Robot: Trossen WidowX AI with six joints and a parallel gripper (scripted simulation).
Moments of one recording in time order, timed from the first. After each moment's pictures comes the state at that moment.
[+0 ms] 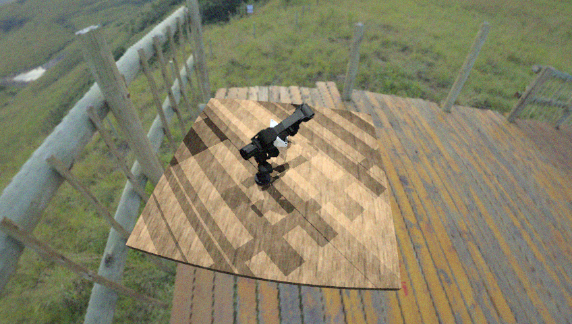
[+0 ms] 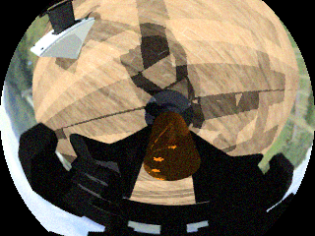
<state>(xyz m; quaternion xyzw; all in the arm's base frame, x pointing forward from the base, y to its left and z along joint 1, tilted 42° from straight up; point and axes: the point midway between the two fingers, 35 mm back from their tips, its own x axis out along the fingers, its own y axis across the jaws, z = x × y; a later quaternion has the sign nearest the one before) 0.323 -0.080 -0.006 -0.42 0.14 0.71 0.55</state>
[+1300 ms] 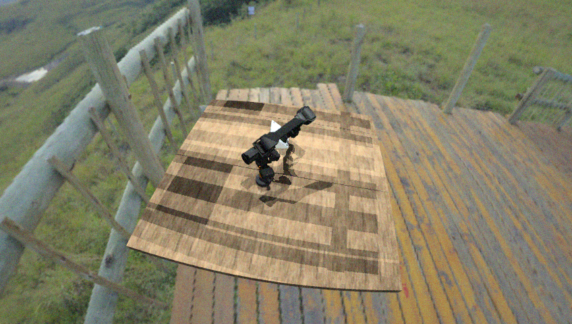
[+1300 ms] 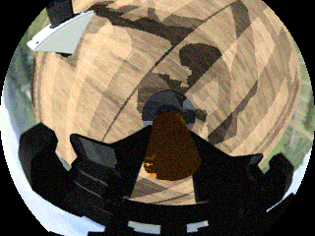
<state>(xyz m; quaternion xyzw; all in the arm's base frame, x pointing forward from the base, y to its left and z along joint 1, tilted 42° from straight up) 0.324 -0.069 -0.018 -0.43 0.13 0.71 0.54</state>
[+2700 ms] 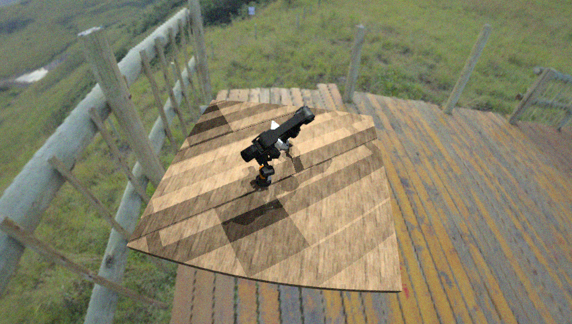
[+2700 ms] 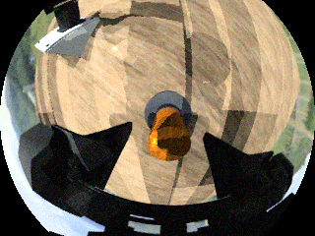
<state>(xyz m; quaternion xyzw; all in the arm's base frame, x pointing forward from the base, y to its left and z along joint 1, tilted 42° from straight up) 0.326 -0.081 -0.001 -0.43 0.13 0.72 0.54</state>
